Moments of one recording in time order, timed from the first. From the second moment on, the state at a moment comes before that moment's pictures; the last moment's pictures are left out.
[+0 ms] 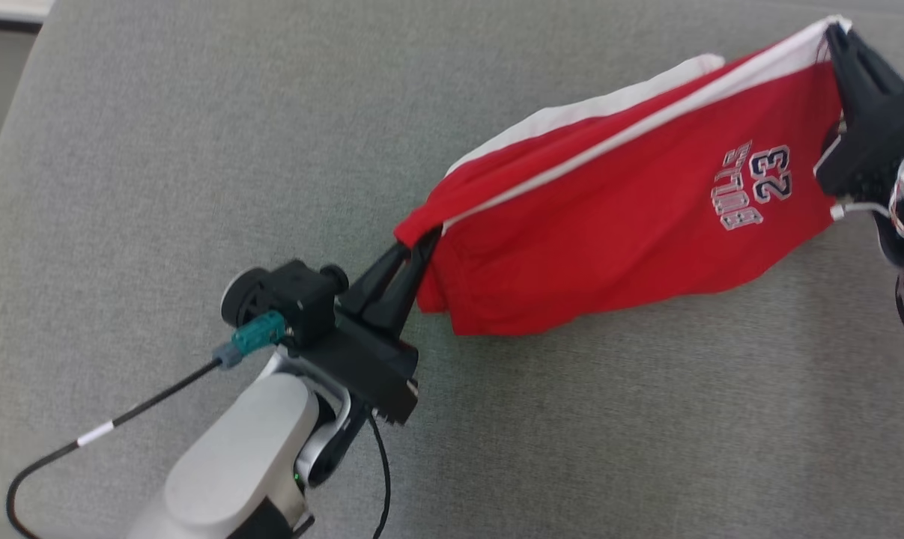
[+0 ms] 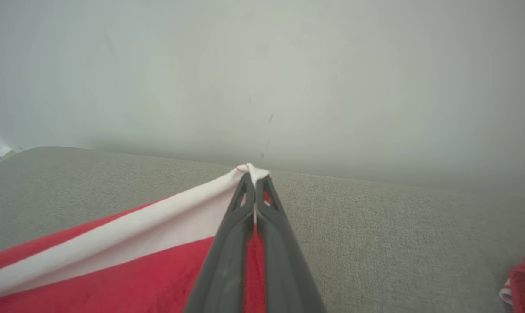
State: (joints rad) left arm -0.68 0.24 -0.70 0.36 -0.63 -0.13 -0.26; right arm -0.92 -0.44 0.25 0.63 0.55 0.13 0.11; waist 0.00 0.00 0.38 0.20
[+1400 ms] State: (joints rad) left arm -0.36 0.08 -0.12 0.18 -0.27 -0.12 -0.26; right arm -0.96 -0.45 0.59 1.04 0.76 0.13 -0.07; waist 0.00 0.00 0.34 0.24
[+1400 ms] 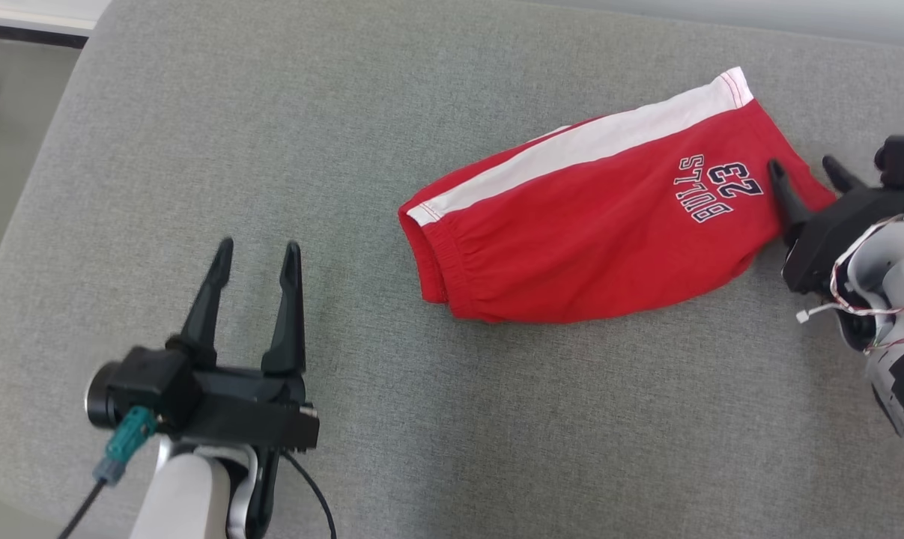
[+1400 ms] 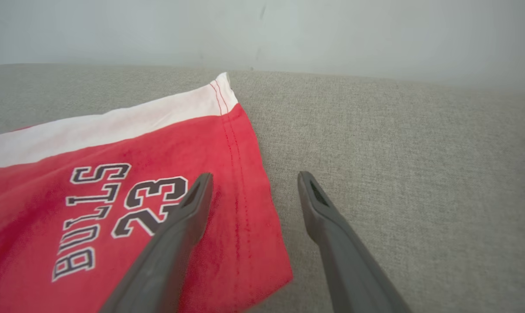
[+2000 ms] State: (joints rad) left arm -0.27 0.05 -0.08 0.17 -0.27 -0.13 -0.26; right arm -0.92 -0.40 0.62 1.11 0.84 0.13 -0.10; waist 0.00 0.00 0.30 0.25
